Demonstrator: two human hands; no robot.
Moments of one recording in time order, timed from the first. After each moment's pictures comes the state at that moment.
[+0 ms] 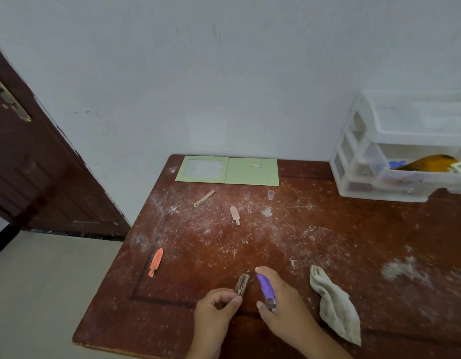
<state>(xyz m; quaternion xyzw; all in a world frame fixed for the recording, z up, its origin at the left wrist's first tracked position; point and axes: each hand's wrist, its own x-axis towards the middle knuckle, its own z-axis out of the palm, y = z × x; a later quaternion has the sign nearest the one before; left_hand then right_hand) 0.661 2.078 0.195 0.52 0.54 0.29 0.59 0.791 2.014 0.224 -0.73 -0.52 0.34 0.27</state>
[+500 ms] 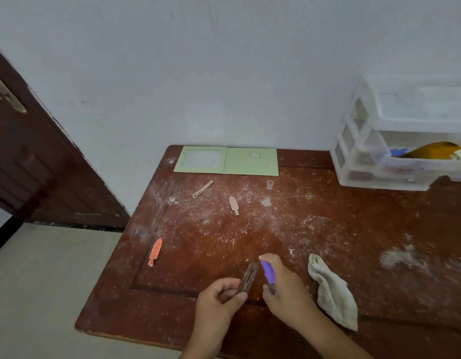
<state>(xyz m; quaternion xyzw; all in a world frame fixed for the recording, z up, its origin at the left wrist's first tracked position) 0.660 2.067 0.199 0.50 0.52 0.28 0.63 0.797 2.015 0.220 -0.76 -0.54 0.29 0.23</state>
